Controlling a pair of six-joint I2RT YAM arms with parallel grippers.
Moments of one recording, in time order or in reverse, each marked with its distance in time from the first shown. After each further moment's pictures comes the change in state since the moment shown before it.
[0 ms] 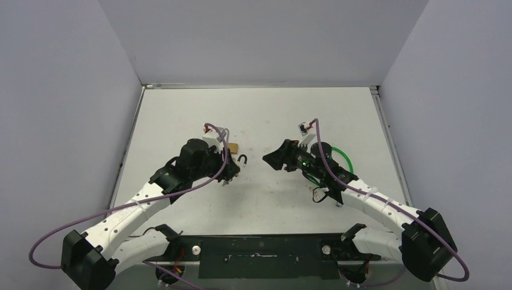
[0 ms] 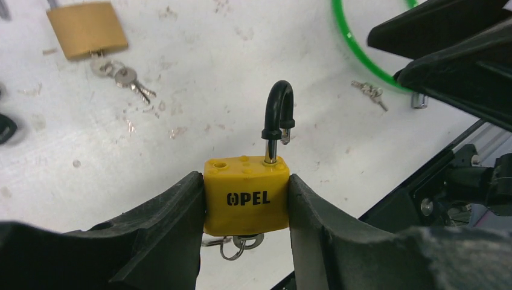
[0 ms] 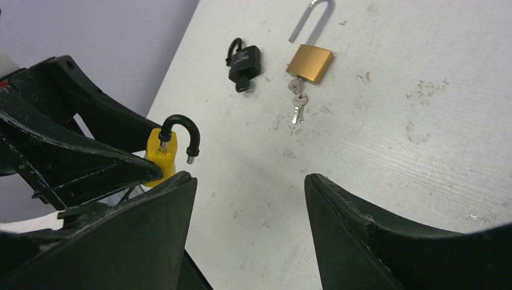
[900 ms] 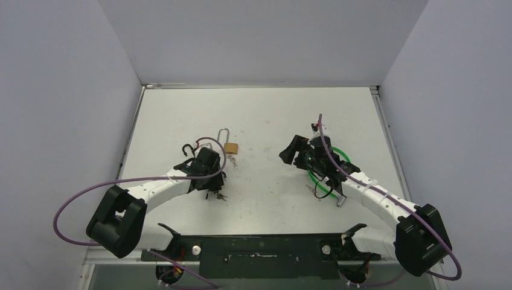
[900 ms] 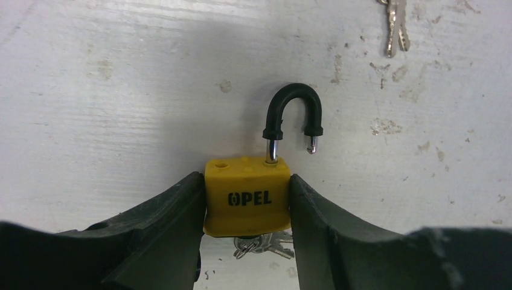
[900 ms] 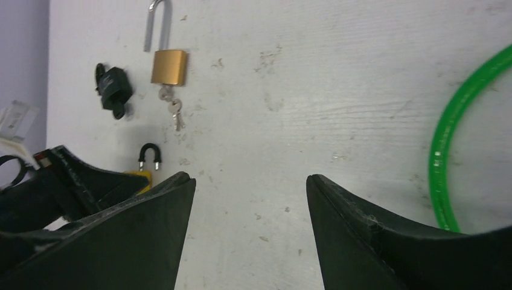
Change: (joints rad) left arm 0.094 0.367 -0.158 -0.014 -0.294 -0.250; right arm -0.093 0.072 0.072 -0.306 0.204 0.040
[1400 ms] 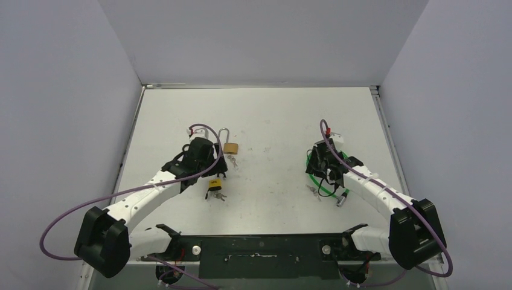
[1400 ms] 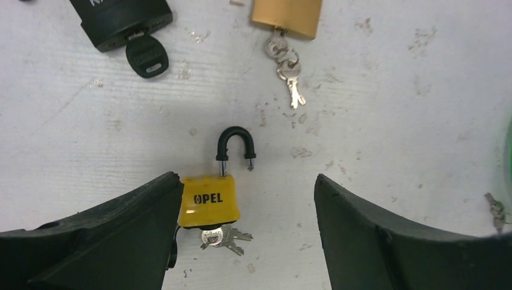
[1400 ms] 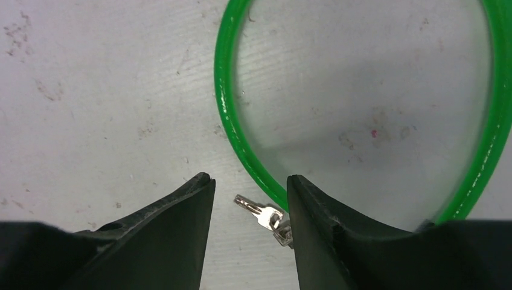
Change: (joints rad) left arm 0.011 -0.142 0.085 -0.031 -0.046 0.012; right arm -0.127 0.058 0.040 -0.395 0.267 -0.111
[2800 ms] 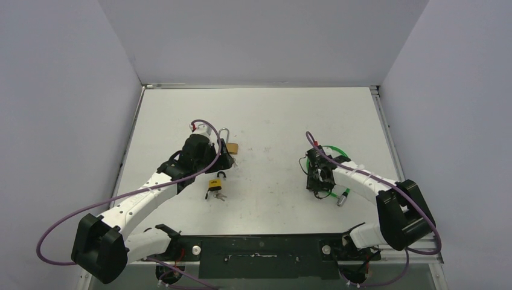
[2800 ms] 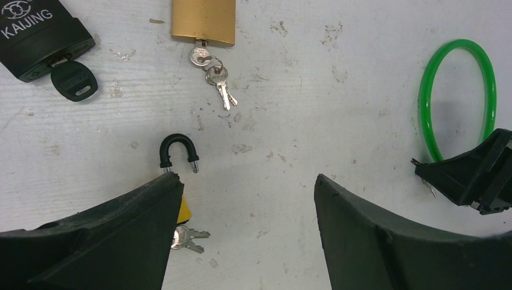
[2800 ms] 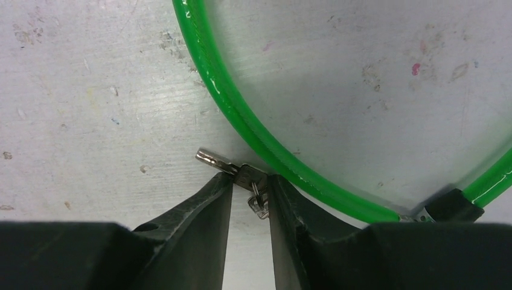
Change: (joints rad) left arm 0.007 -0.072 0.032 0.064 0.162 0.031; right arm 0.045 0.142 -0.006 -0.164 -0.069 -0.055
